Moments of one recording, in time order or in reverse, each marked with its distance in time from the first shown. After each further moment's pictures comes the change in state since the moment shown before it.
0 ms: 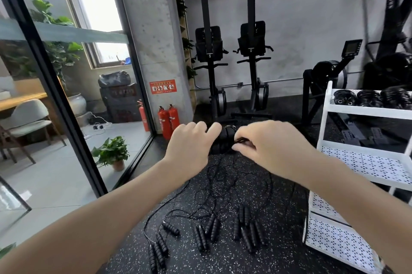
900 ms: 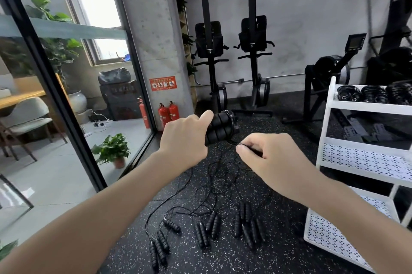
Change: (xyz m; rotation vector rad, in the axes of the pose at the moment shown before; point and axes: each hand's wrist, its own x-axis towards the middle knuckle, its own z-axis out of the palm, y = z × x) left_hand 0.014 -0.010 -0.002 -0.137 -0.109 -0.185; right_hand -0.024 -0.011 0.018 0.626 0.051 0.238
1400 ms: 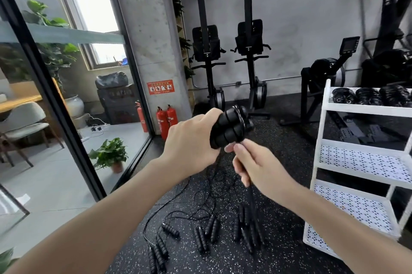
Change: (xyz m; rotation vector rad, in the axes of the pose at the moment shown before) left_hand -0.006 0.018 -0.022 -0.339 0.130 0.069; right_hand 0.013 0.032 0.041 0.529 -0.064 0.077
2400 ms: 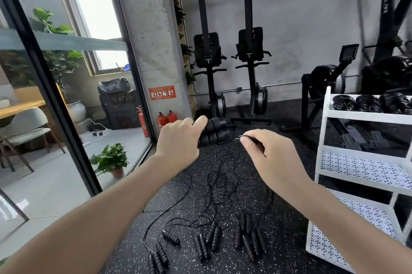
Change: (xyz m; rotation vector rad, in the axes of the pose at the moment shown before) left_hand 0.013 -0.046 0.016 0.482 -0.059 -0.029; right_hand 0.011 -0.011 -0.019 -0.573 0.416 -0.281
